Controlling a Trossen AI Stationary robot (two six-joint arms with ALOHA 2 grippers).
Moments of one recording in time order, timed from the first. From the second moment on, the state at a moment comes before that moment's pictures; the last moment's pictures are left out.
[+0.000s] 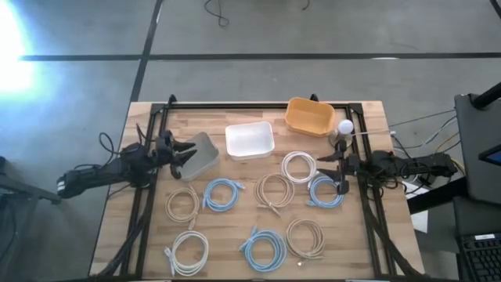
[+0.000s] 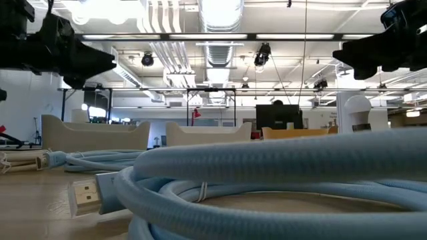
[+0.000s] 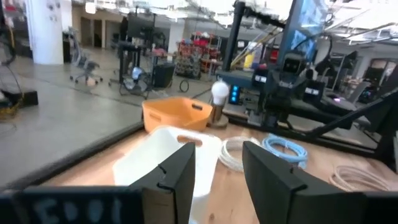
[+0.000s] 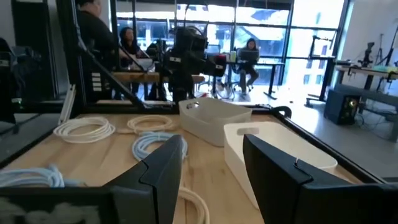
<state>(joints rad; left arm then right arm) 0.22 0.06 0.05 0.04 -0.11 -0.13 0.12 0.04 0.01 0.09 0.18 -0.01</state>
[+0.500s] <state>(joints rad) 0.21 0.31 0.44 -0.47 0.04 -0.07 0.12 0.10 0.01 0.44 0.21 -0.03</state>
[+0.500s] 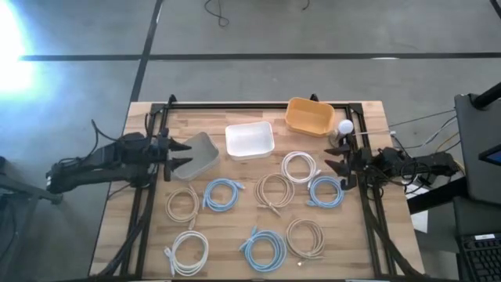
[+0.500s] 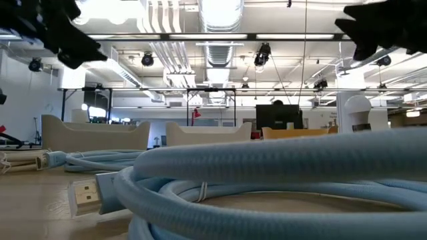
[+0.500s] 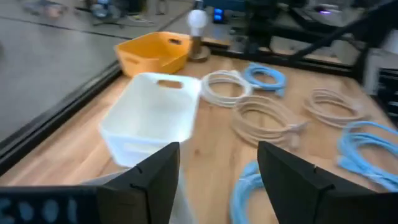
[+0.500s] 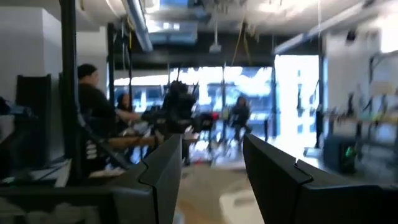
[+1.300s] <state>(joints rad) -0.04 0.83 0.54 -0.52 0.21 -0.07 0.12 0.81 0.21 0.81 0.25 -0.07</state>
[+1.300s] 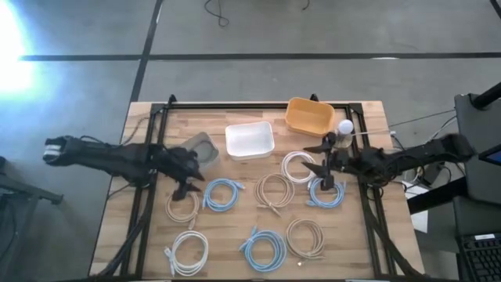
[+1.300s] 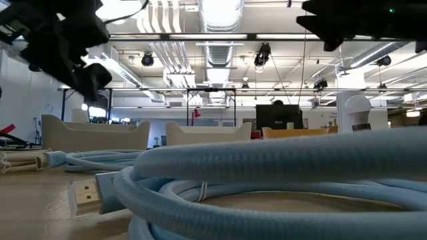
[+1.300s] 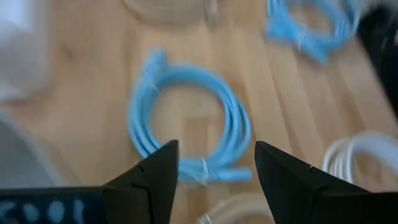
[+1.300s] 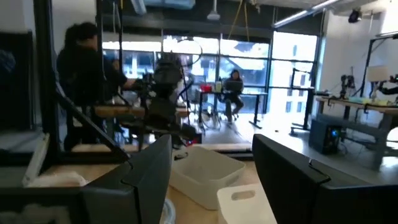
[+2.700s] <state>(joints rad) -0.26 1.48 0.74 -0.81 -0.05 -0.01 0.12 1.43 0.70 0.42 0.26 -0.10</state>
